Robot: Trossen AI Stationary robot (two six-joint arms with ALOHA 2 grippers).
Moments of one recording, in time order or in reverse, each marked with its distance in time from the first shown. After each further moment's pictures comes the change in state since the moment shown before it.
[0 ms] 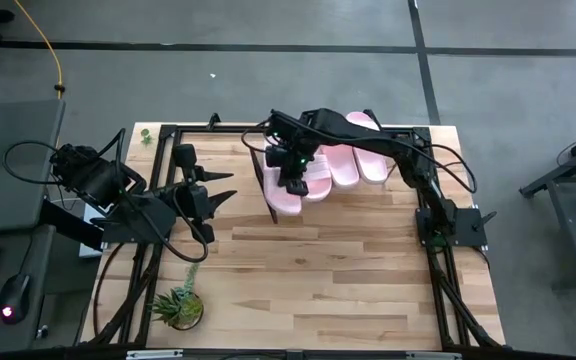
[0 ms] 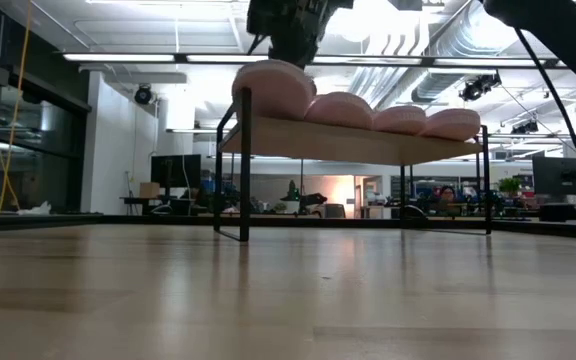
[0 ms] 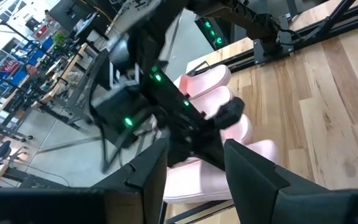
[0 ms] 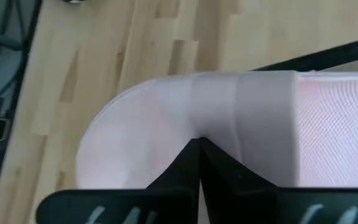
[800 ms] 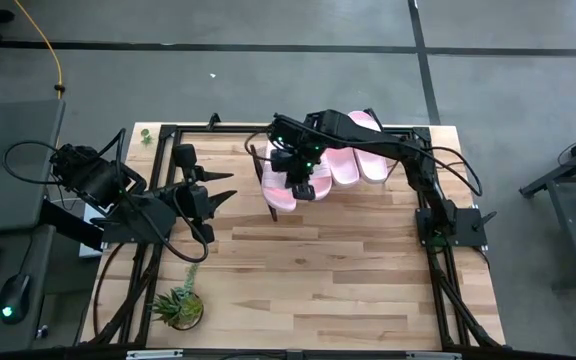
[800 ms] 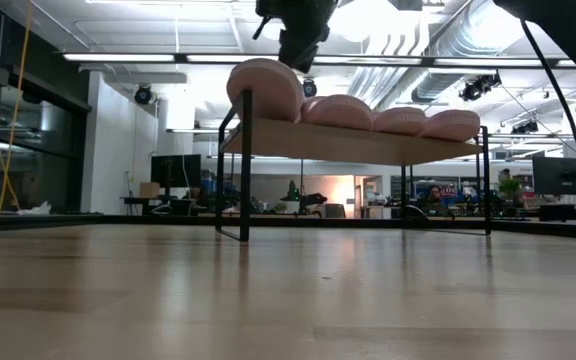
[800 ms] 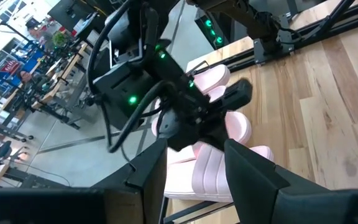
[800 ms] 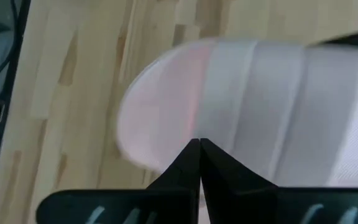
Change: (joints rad) left arm 0.000 0.000 0.000 -0.002 0.000 0.001; right arm 0.055 -0.043 0.040 -0.096 0.078 0.008
